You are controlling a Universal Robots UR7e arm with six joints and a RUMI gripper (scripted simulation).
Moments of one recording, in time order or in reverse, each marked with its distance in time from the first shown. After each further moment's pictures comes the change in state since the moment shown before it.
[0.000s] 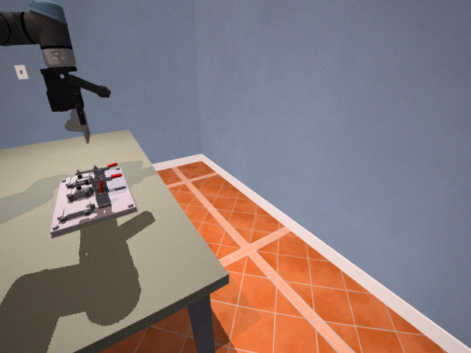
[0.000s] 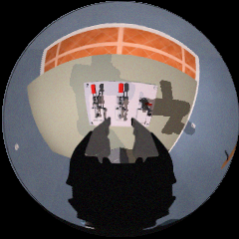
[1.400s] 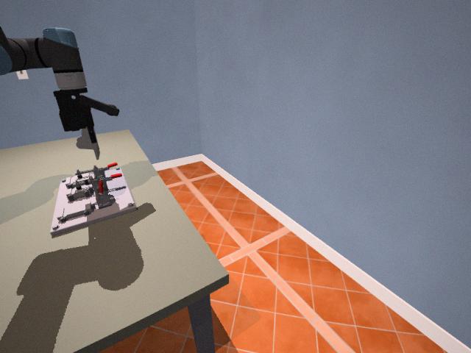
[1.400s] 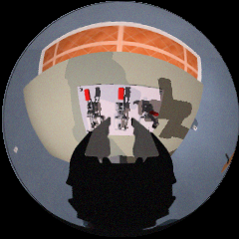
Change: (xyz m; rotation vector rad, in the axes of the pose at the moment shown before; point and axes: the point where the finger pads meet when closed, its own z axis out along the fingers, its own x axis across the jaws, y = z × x) arm 0.000 -0.014 0.060 0.000 0.000 0.000
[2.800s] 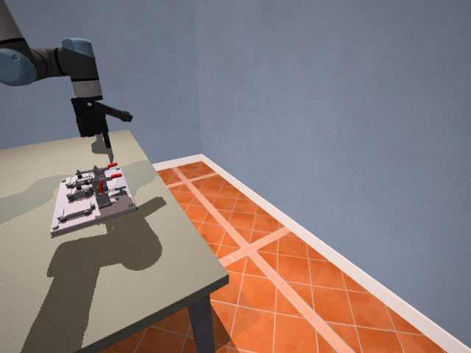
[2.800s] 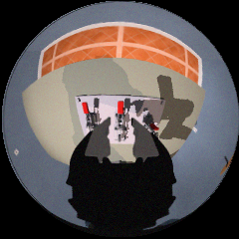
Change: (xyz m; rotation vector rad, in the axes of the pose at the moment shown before) arm 0.000 -0.037 0.025 -0.001 0.000 0.000
